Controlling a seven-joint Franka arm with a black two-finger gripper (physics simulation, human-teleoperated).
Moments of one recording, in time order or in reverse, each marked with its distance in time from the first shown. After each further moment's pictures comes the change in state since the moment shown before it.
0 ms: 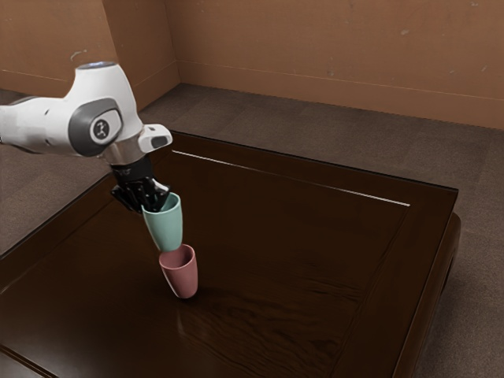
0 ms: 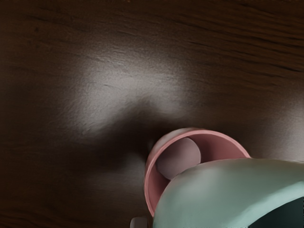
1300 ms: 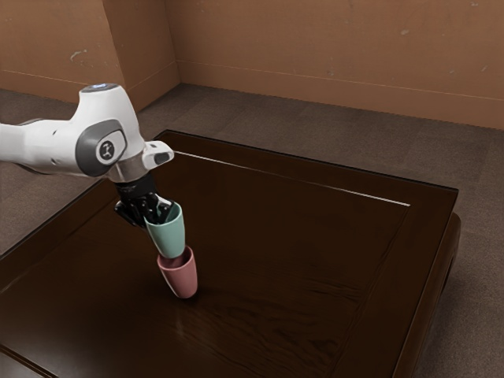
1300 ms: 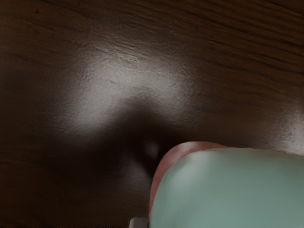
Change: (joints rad) arm 0.024 0.029 -0.019 -0.069 -0.019 0.097 -0.048
